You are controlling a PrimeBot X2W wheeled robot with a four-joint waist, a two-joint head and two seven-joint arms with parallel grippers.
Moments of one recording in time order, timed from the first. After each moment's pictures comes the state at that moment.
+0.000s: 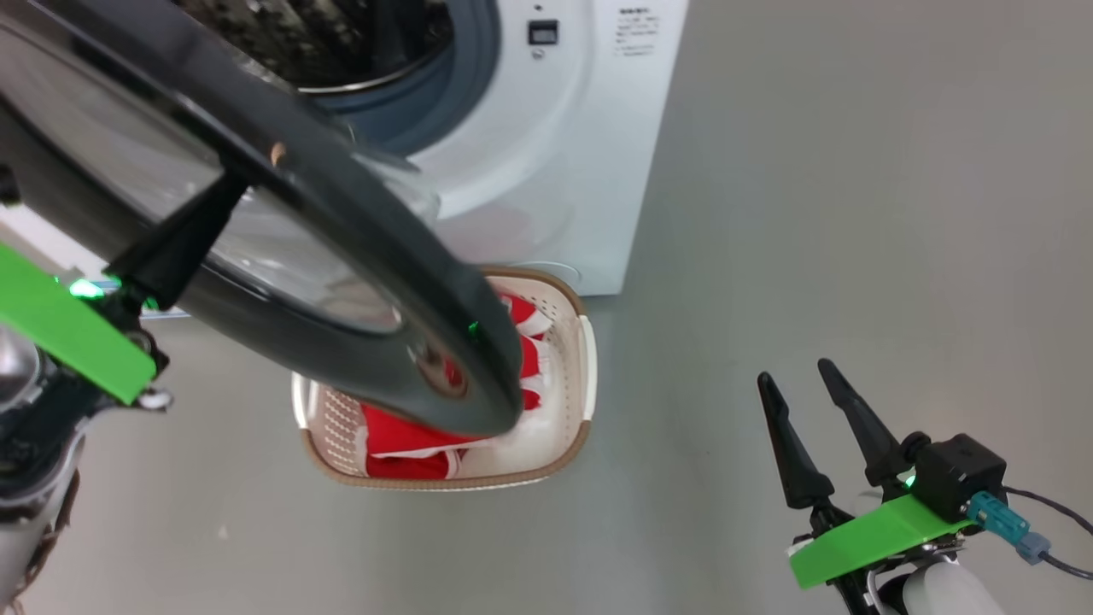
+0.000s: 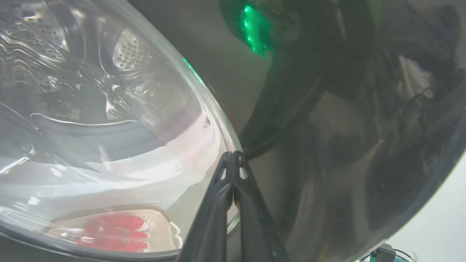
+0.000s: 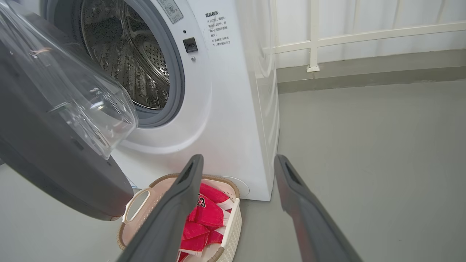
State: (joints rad) left arm -0.68 0.65 -0.38 0.09 -1.46 -0.12 0.21; right arm -0.10 -0.05 0.12 0.22 0.35 0.13 -0.26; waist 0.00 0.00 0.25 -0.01
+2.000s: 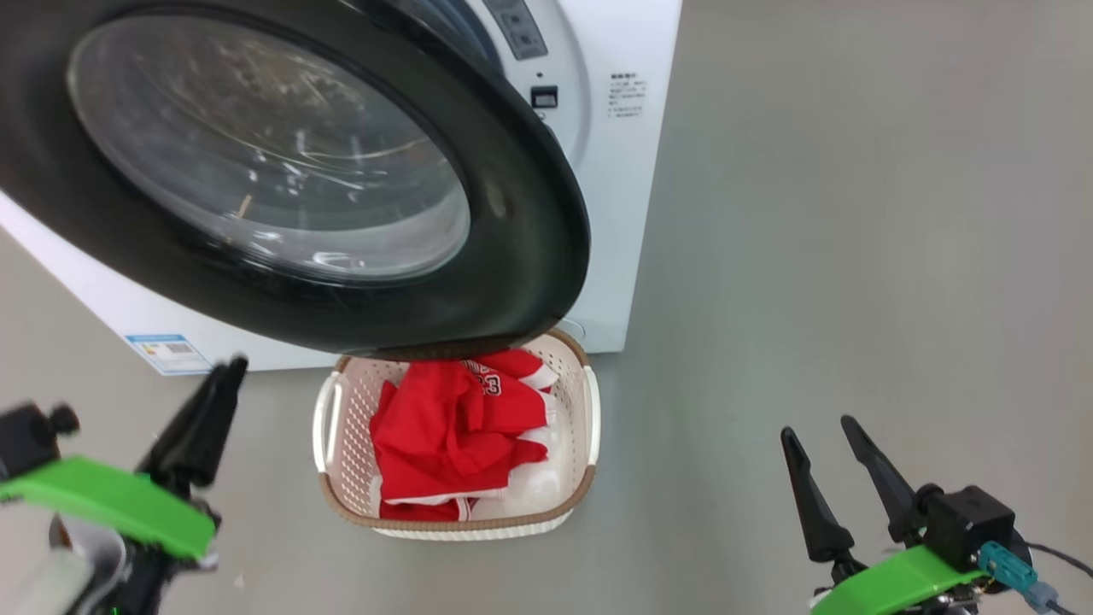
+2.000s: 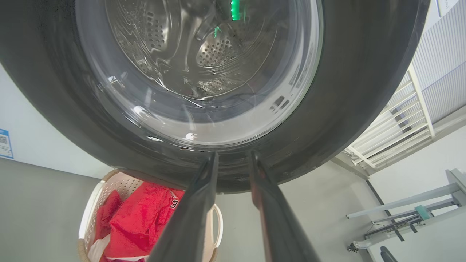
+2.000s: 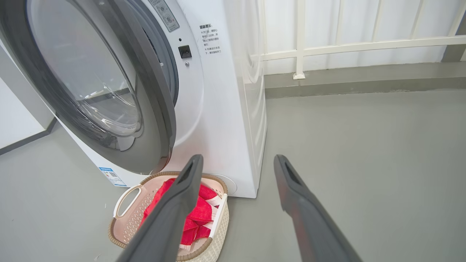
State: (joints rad) left arm -0.48 0.66 -0.62 0.30 -1.48 -0.12 -0.25; right arm -0.01 -0.05 0.07 0.24 0.31 0.13 -0.26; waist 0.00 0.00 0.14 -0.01
